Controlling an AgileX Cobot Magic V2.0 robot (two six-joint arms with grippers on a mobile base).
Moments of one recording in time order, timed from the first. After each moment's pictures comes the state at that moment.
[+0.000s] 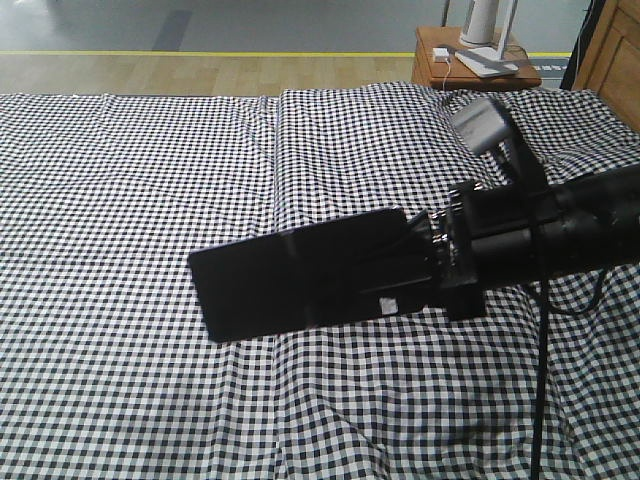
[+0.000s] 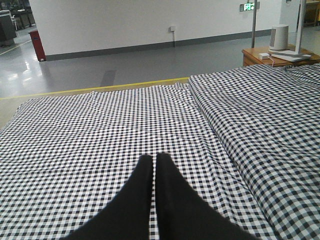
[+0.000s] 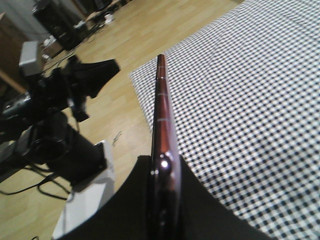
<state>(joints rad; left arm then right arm) -0.01 -0.02 0.03 0.06 0.19 0.04 0.21 1.39 -1.01 1.27 1.20 -1.22</state>
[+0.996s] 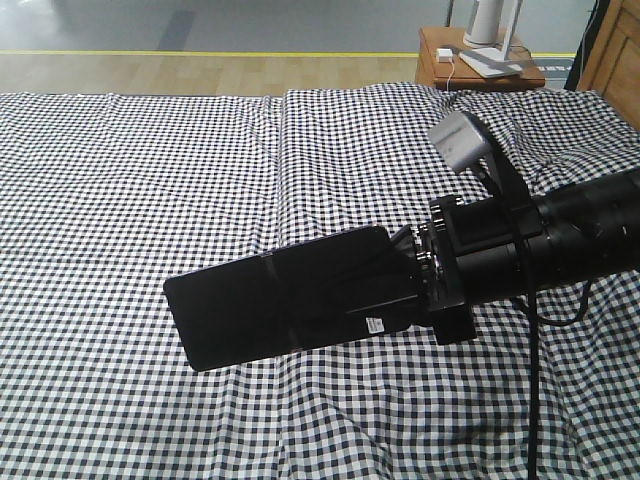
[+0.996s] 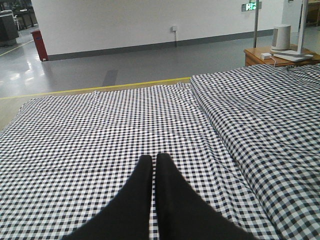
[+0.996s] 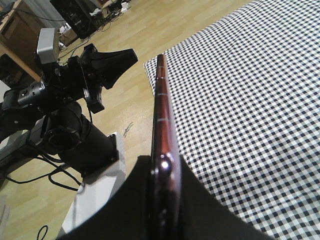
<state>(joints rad) -0.01 -0.02 0.03 0.06 0.19 0.04 0.26 1.39 -1.01 1.27 1.20 -1.22</state>
